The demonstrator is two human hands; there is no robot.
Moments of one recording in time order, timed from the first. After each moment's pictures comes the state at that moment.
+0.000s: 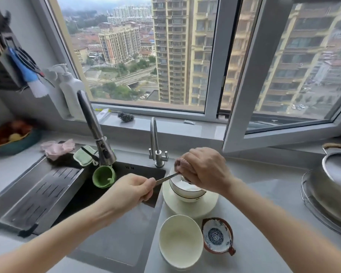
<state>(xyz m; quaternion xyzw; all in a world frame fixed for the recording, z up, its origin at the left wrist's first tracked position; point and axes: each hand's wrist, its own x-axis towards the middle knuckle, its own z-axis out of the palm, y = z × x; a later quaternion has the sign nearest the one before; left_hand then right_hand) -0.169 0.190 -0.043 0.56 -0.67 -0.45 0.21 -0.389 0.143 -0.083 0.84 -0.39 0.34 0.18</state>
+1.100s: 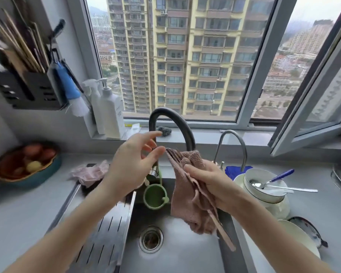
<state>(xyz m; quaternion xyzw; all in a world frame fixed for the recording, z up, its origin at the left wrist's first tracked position) 0.135 0.048 0.008 0.41 -0.80 -0.23 0.38 -0.044 0.116 -0.017 0.41 -0.43 0.51 -0.63</state>
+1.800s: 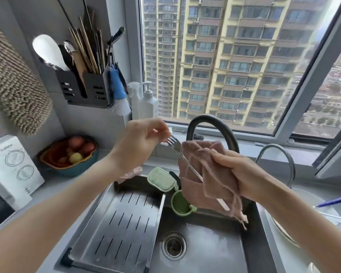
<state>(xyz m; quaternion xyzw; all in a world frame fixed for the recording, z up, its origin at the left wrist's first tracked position) 0.217 -0.002 0.030 0.34 -0.80 -0.18 0.46 -0.002 0.067 0.012 0.41 -0.47 0.46 -0.63</state>
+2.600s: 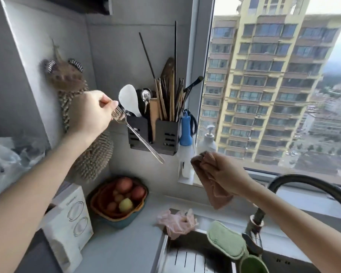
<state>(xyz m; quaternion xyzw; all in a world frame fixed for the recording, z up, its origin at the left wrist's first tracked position) 0.513 -0.213 0.122 0.54 -0.65 0.06 0.53 0.202 -0.146 0.034 0.72 -0.63 0.27 -0.08</state>
